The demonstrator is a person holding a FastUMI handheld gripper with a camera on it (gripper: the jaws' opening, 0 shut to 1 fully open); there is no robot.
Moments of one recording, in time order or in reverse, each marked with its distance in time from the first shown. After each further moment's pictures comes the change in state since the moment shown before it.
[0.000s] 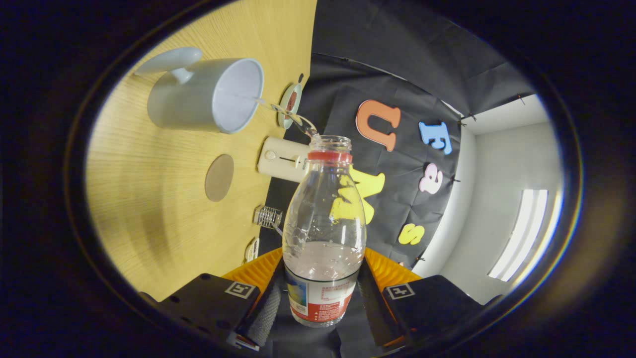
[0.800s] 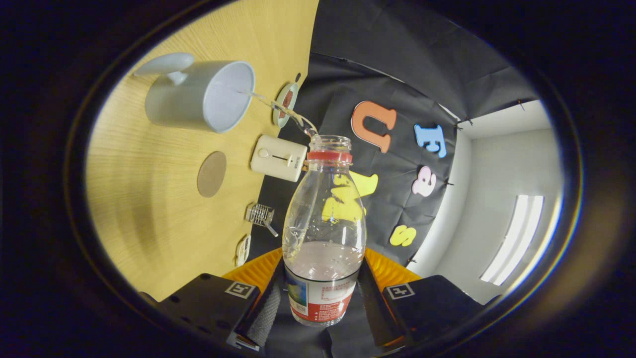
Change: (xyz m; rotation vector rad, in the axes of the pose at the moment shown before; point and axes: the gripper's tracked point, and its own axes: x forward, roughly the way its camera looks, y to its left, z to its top) arm -0.007 -0.021 0.000 -0.027 -0.006 -0.035
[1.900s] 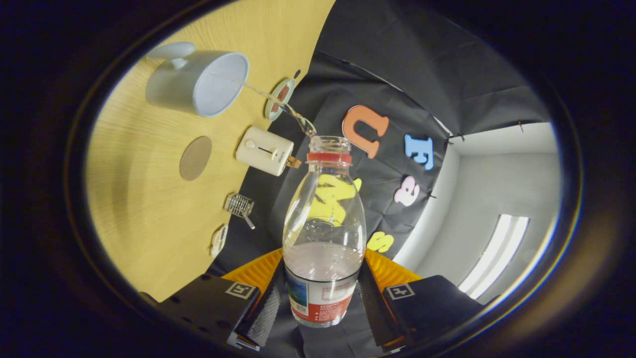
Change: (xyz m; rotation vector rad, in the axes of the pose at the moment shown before) arm -0.002 -0.036 0.001 -0.136 -0.005 -0.107
